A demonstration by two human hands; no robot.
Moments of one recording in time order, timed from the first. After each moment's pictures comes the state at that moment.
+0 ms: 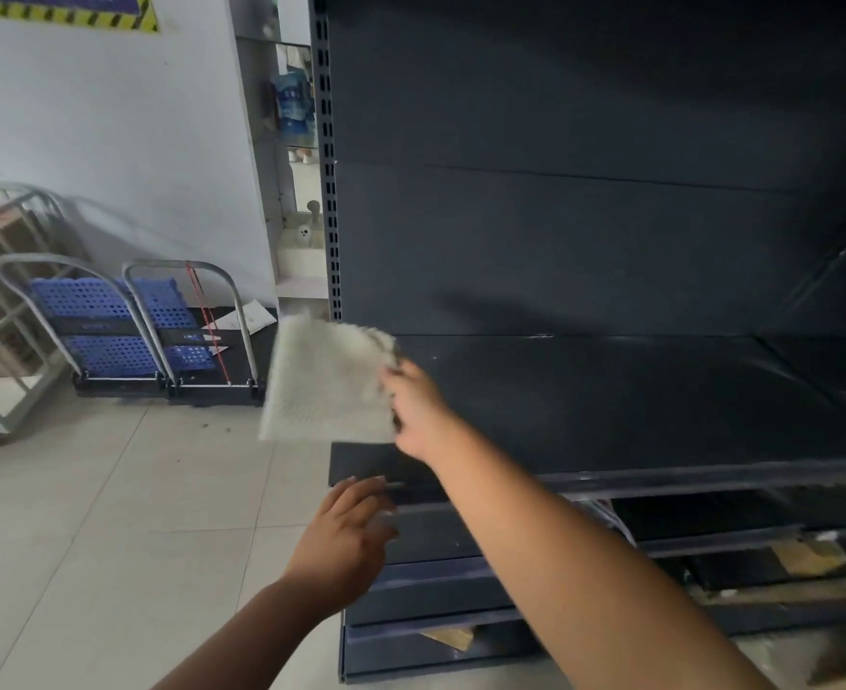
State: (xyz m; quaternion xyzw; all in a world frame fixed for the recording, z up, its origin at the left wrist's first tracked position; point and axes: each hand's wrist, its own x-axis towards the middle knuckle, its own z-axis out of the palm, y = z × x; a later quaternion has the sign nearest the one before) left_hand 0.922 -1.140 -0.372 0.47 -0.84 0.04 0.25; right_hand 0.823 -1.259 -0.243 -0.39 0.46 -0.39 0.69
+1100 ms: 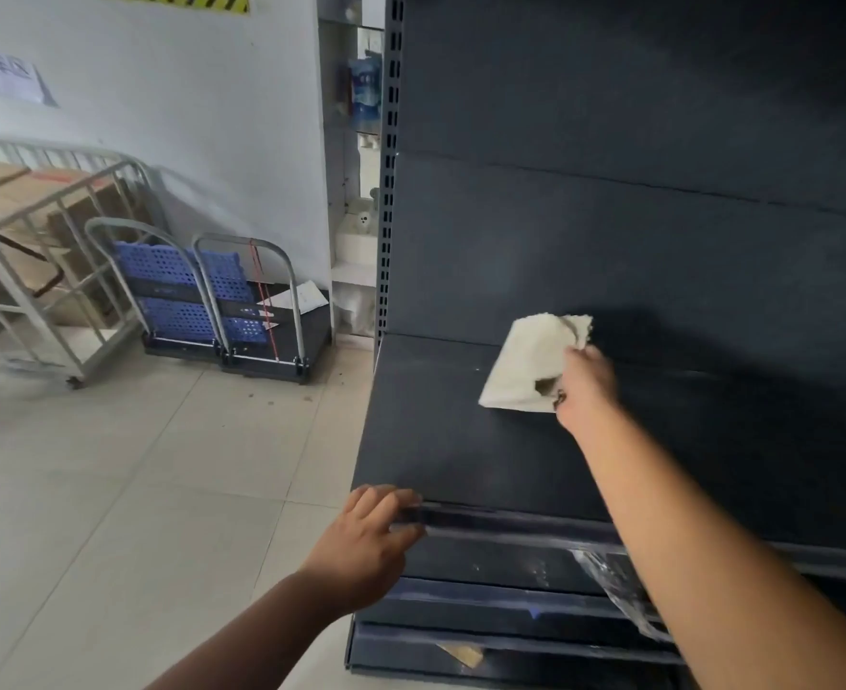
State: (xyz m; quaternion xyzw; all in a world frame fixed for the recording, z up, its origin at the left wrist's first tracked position) left_hand 0.914 -1.148 -0.364 0.52 -0.82 0.06 0.23; right_hand 0.701 -1.360 -0.237 -0.34 0.61 -0.53 0.48
